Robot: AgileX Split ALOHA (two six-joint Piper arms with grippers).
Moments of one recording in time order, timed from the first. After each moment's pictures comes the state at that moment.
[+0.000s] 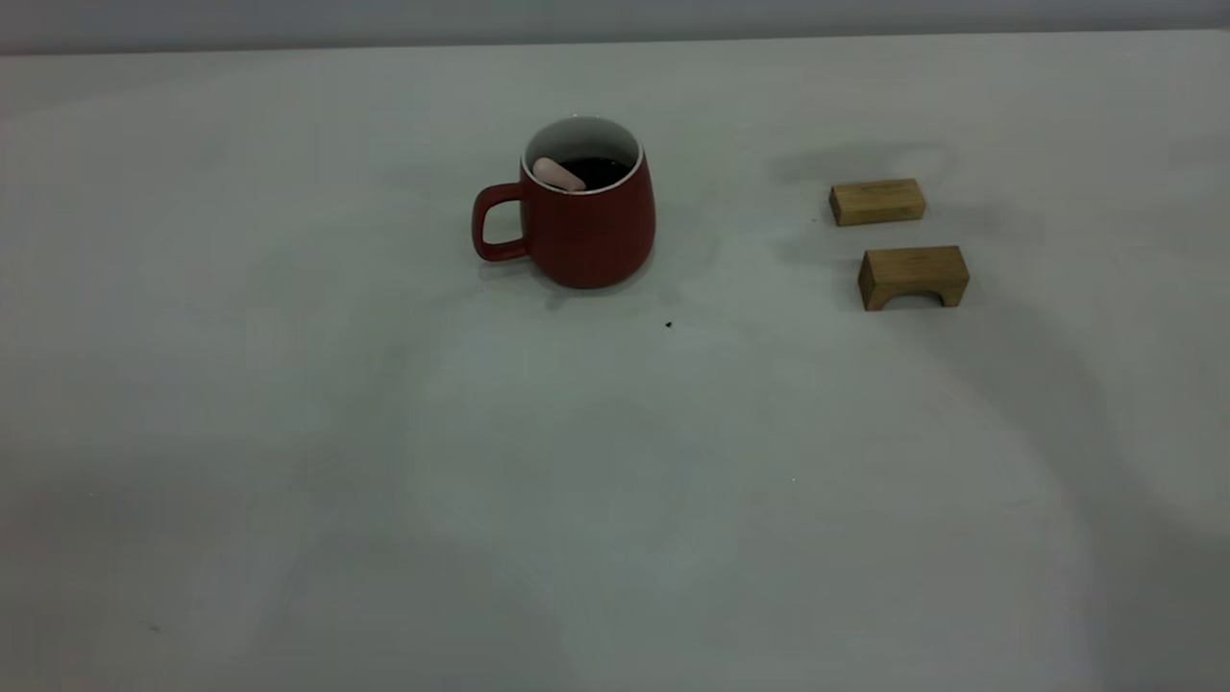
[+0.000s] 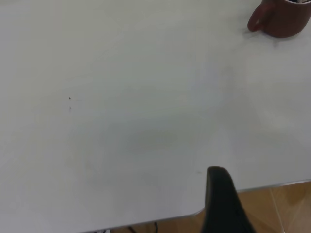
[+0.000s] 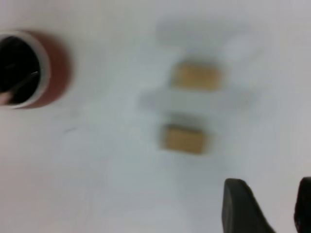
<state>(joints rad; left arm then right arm) -0.03 -0.02 -0.49 -0.06 1.14 0.10 0.29 1.98 -1.90 -0.07 1.22 0.03</state>
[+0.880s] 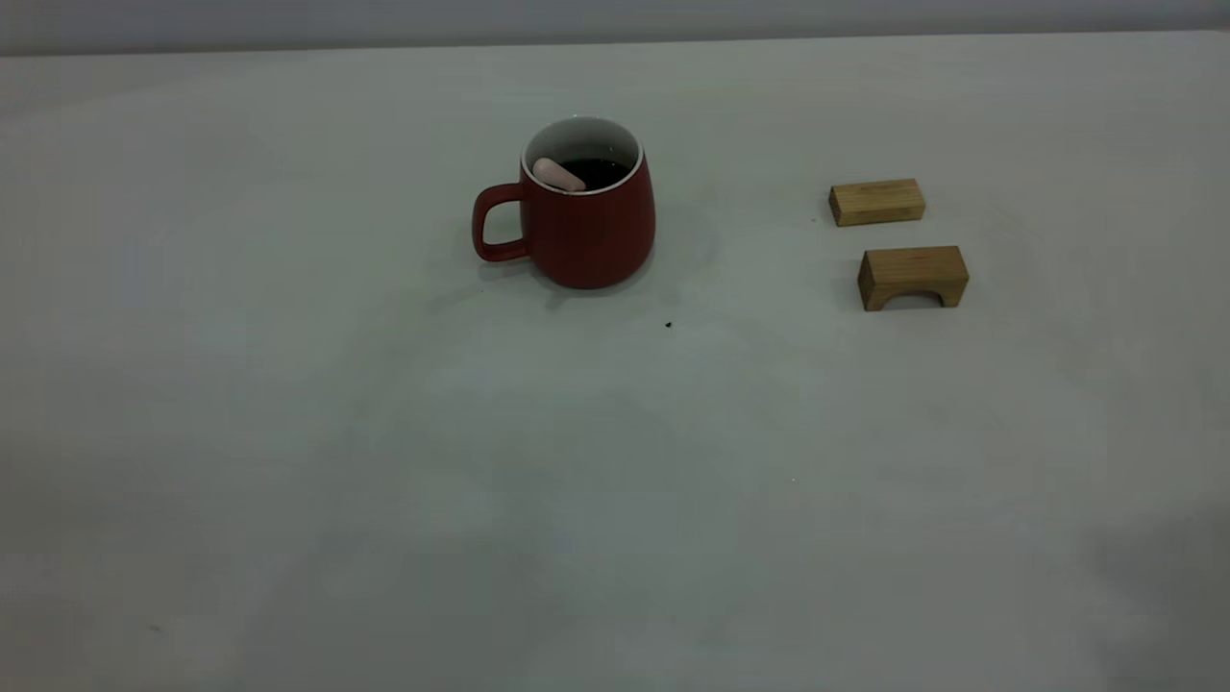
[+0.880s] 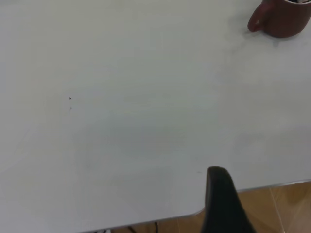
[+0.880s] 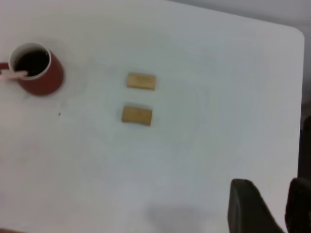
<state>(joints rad) -0.03 -0.02 -0.49 -0.06 1.14 0.10 0.27 0.88 -1.24 -0.11 1.24 0.02</state>
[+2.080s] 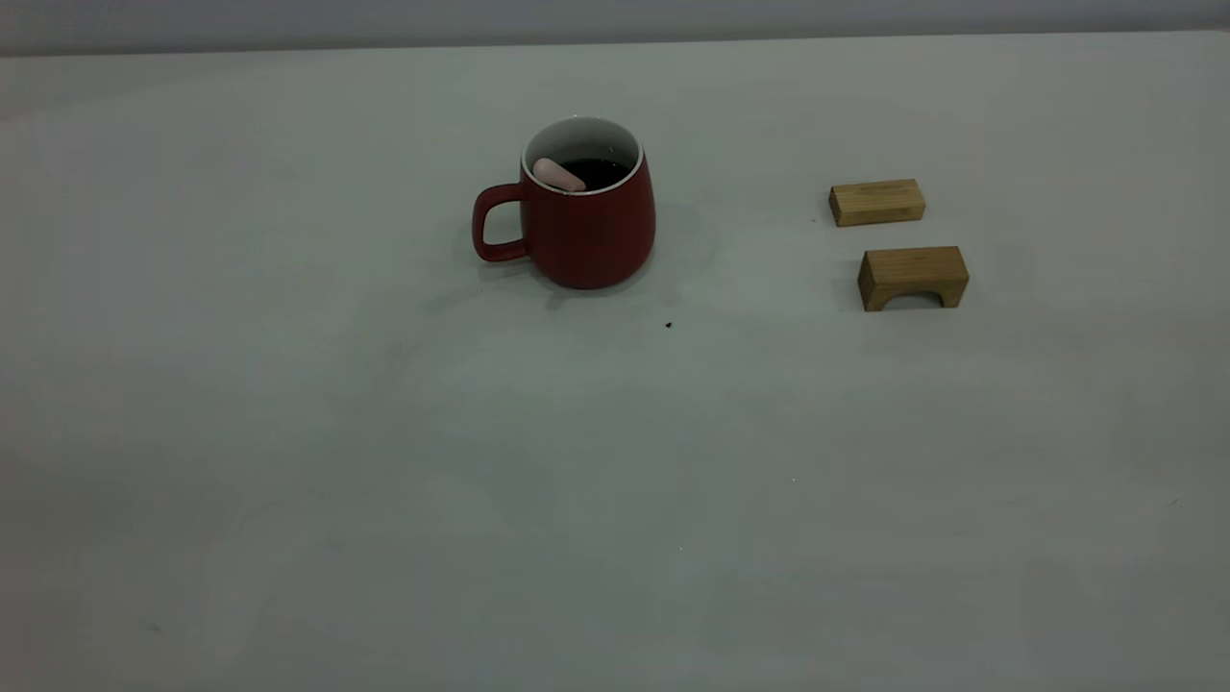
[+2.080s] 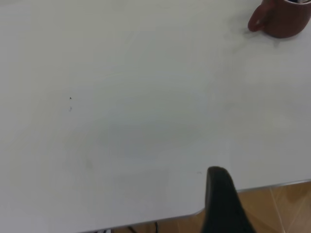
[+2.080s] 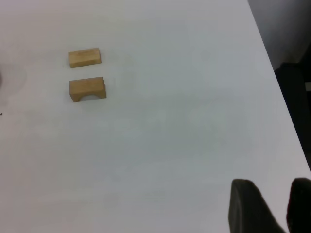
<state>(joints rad) -0.03 -0.02 -0.49 -0.06 1.14 0.10 0.00 0.03 -0.47 -0.08 1.14 0.08</state>
